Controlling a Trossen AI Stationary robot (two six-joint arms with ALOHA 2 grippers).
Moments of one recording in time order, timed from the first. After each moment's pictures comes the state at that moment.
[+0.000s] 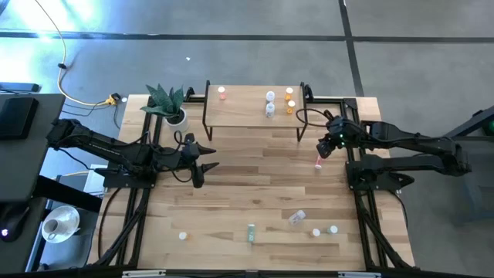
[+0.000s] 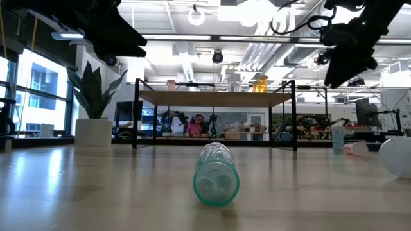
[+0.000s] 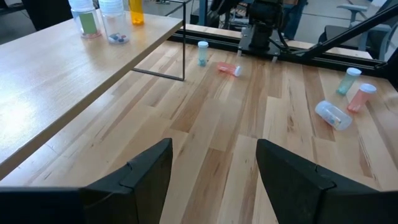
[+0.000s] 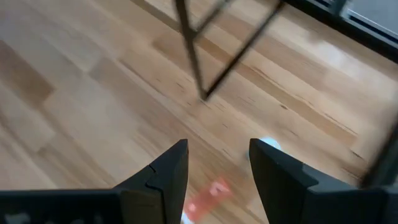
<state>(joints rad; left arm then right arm) -0.10 0.93 0.49 0.05 -0.47 -0.23 -0.26 0.78 0.74 -0.95 0.30 0.56</state>
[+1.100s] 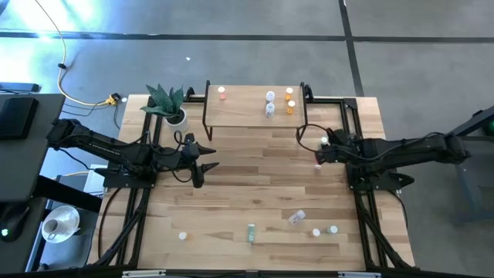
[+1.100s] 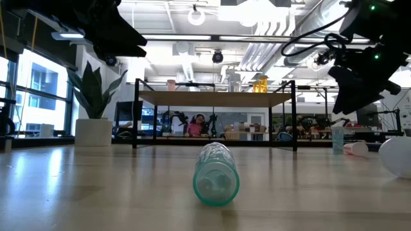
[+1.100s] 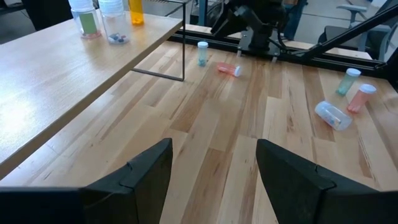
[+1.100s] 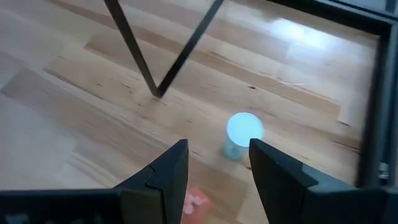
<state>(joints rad) -0.10 0.93 0.49 0.05 -0.47 -0.23 -0.01 0.75 0.44 -0.81 0.65 0.95</state>
